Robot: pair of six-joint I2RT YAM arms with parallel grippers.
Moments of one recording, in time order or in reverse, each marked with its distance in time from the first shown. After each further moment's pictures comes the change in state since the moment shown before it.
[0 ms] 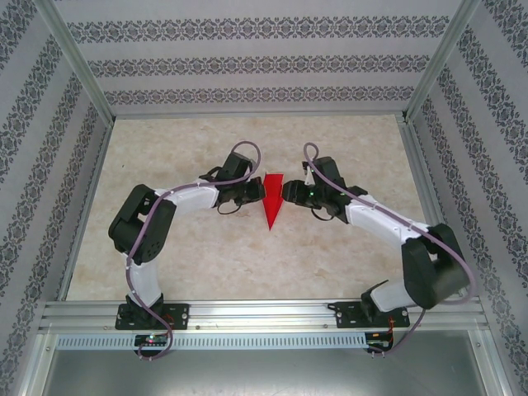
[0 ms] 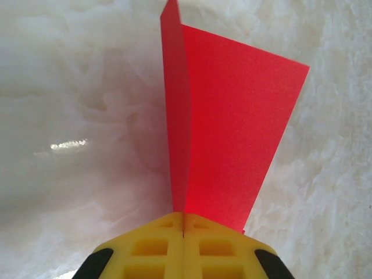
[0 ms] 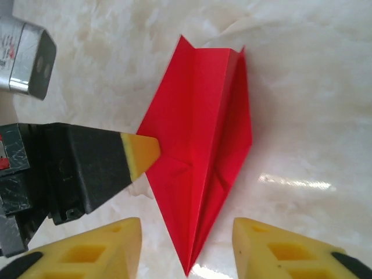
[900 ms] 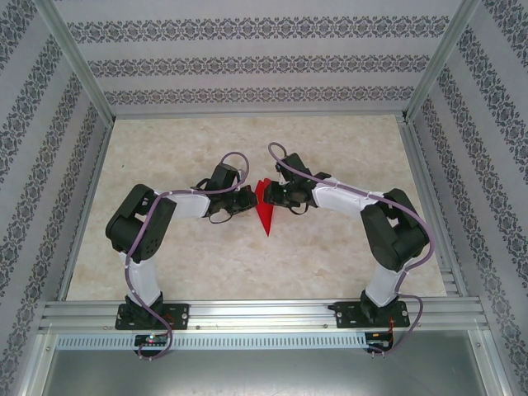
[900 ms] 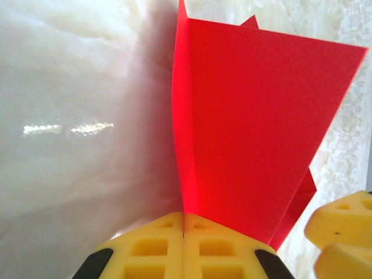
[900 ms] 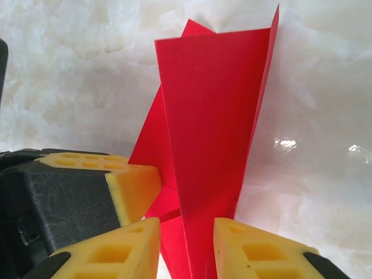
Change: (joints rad) left arm 0.061 0.000 -0.175 0.193 0.108 -0.055; right arm 0.107 0.315 0.239 -0.113 0.044 0.001
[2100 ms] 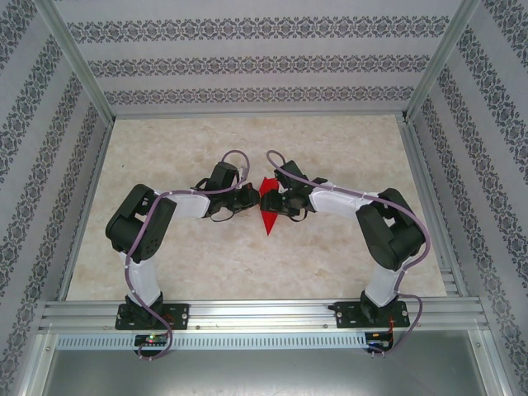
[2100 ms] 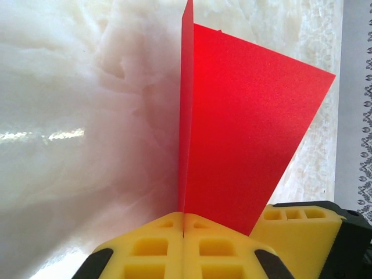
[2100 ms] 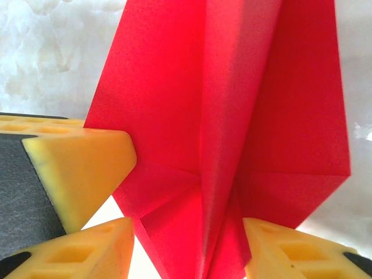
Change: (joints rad) left arm 0.000 0.000 -0.010 0.078 0.055 -0.028; right arm 0.026 0.020 -0.045 0.000 -0.009 0.053
